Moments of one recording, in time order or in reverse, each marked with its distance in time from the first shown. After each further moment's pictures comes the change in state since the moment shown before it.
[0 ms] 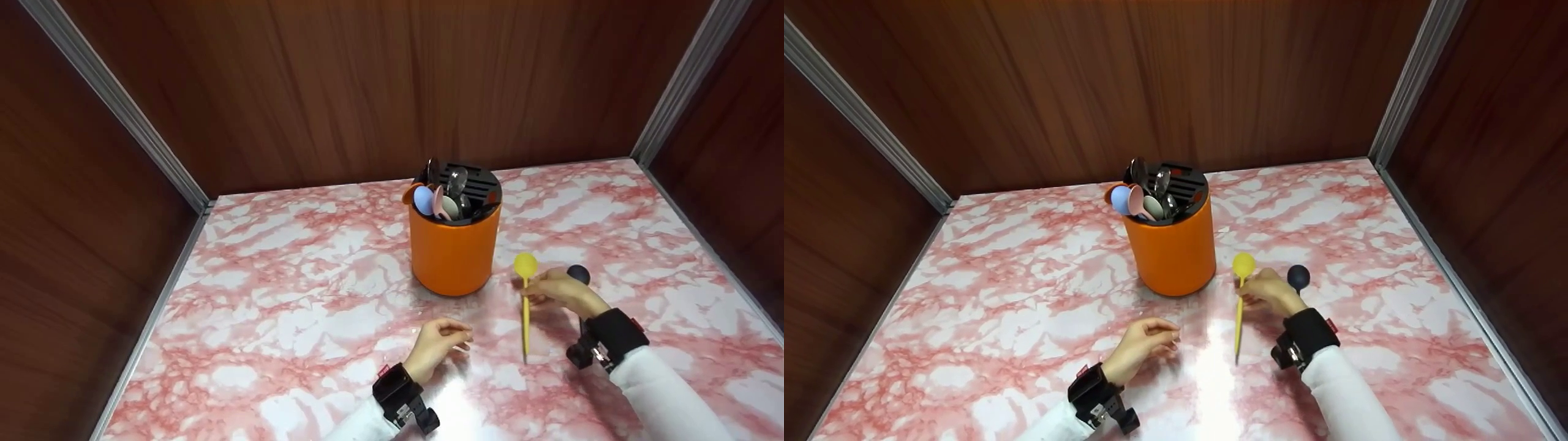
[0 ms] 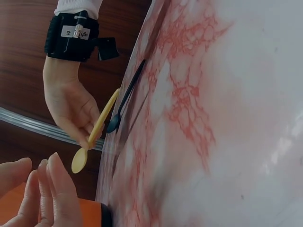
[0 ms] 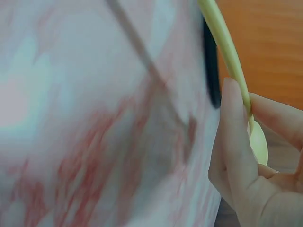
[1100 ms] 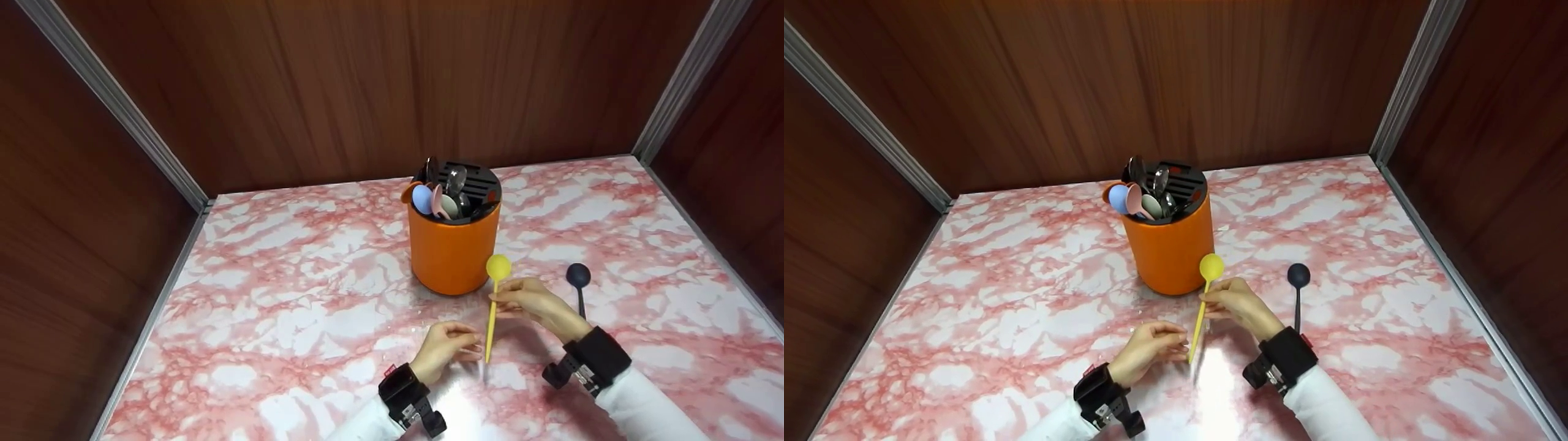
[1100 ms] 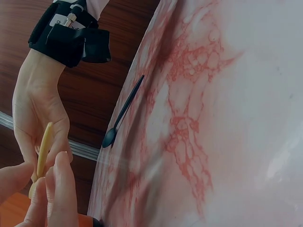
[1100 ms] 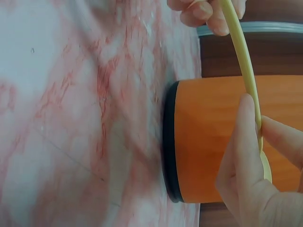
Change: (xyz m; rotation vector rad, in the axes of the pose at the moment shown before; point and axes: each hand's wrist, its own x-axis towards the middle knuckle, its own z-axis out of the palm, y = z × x) left_hand 0.002 -0.004 0.012 -0.154 -0.027 -0.087; right_hand -0.011 -0.011 0.057 0.204 0.041 -0.017
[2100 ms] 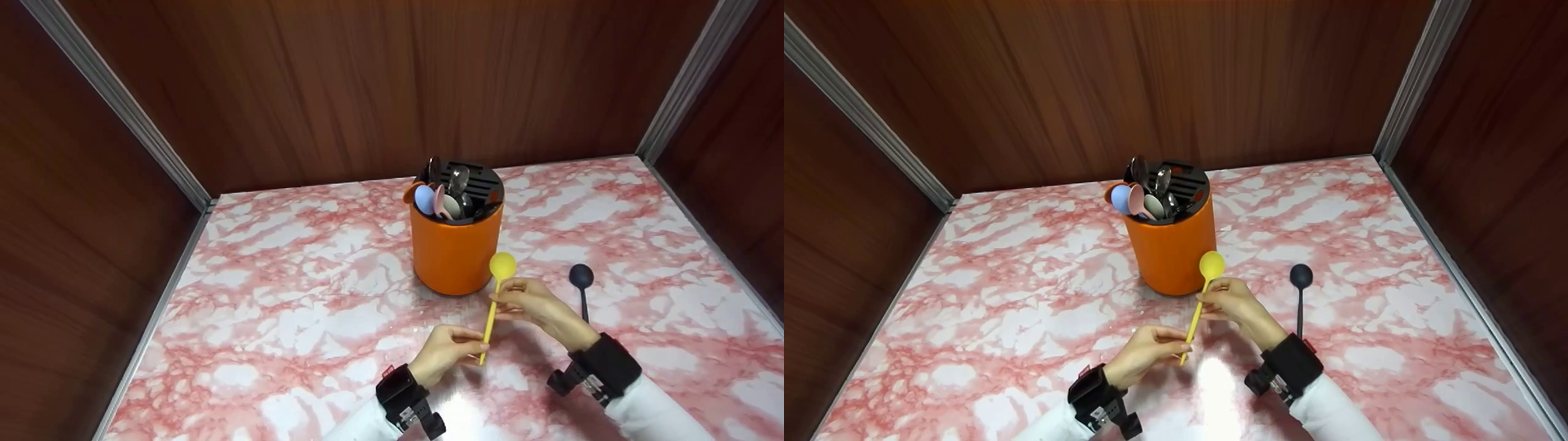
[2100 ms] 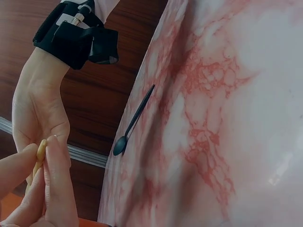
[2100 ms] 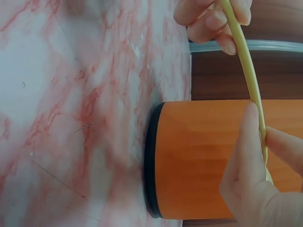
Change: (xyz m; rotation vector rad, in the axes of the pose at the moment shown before) left_hand -0.011 0.014 0.003 0.110 -0.040 -0.042; right_hand -0.018 -0.009 0.010 0.022 -0.037 -0.099
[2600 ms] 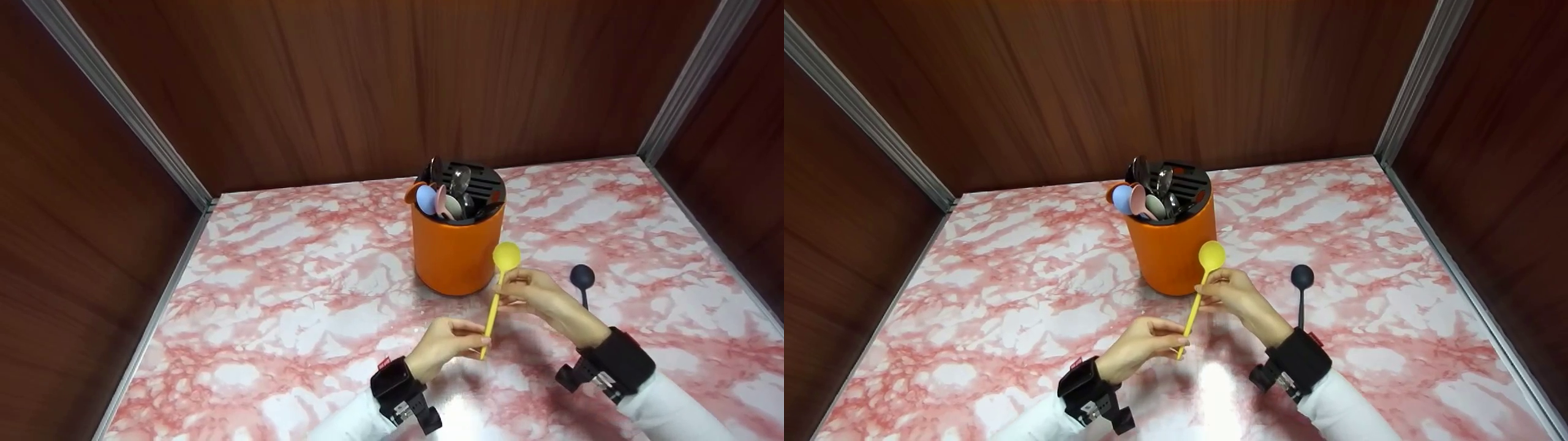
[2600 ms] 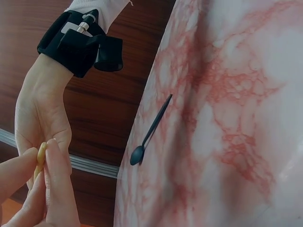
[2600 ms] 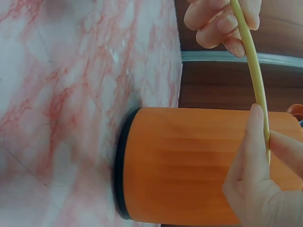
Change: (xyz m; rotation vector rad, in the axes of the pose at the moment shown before) left_hand -0.006 0.025 0.002 0.014 -0.026 0.018; right_hand -0.007 -0.021 0.002 -0.067 -0.018 -0.069
